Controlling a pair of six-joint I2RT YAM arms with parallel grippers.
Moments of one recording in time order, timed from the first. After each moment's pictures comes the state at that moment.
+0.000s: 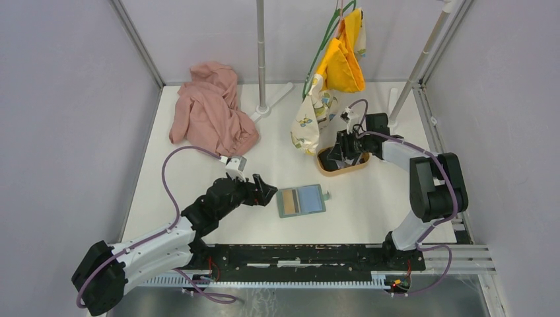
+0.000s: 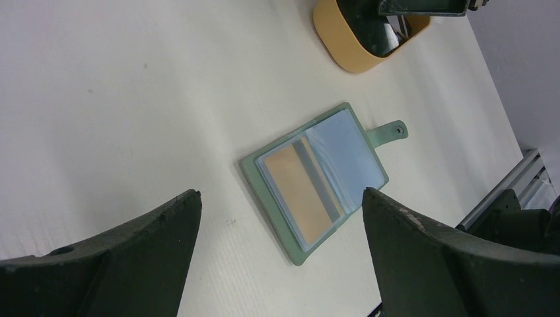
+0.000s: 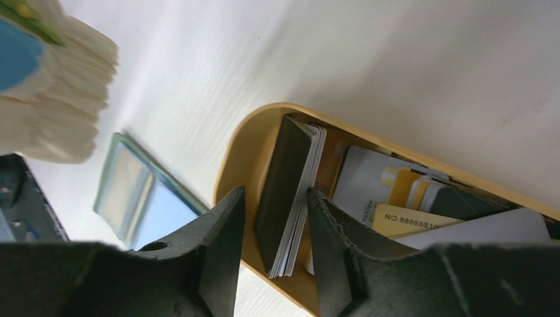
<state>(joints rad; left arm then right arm) -0.78 0.81 0.26 0.20 -0.09 -0.61 0.15 1.68 0.93 -0.14 -0.70 -0.07</state>
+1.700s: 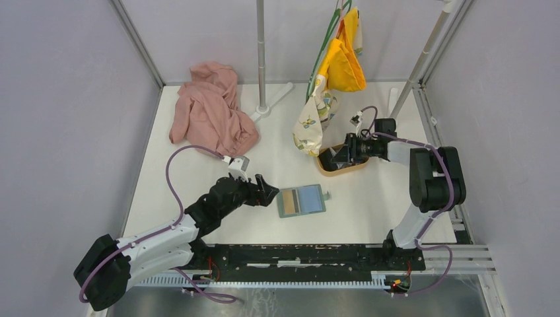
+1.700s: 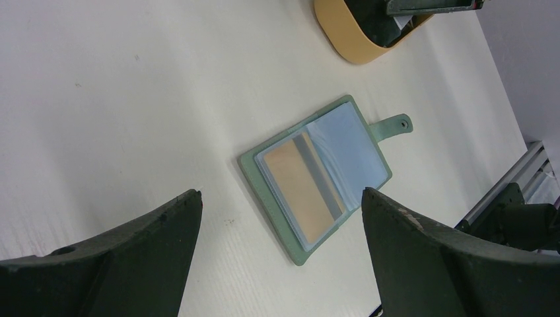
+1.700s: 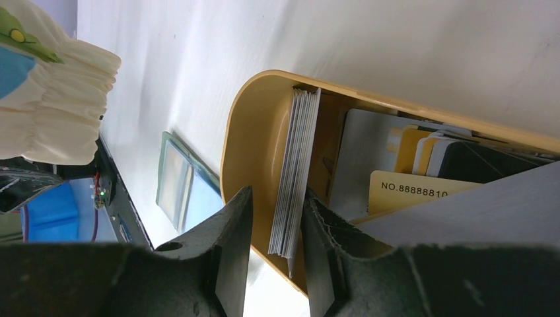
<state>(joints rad) -0.78 0.88 0.25 0.24 -0.07 -0.61 0.04 1.77 0.90 -0.09 -0.91 0.09</state>
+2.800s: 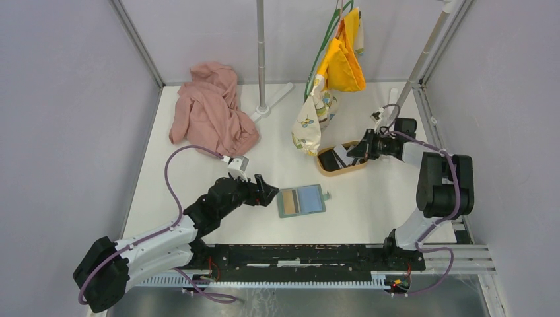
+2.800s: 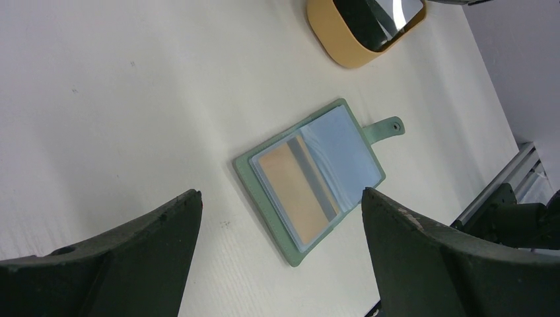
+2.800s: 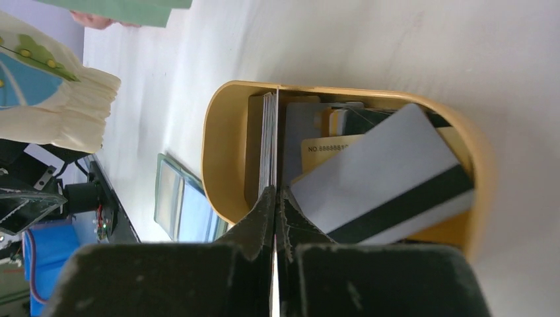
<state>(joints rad) -0.78 0.86 0.25 0.24 -0.07 -0.61 -0.10 1.72 0.88 -0.09 -0.92 0.10</state>
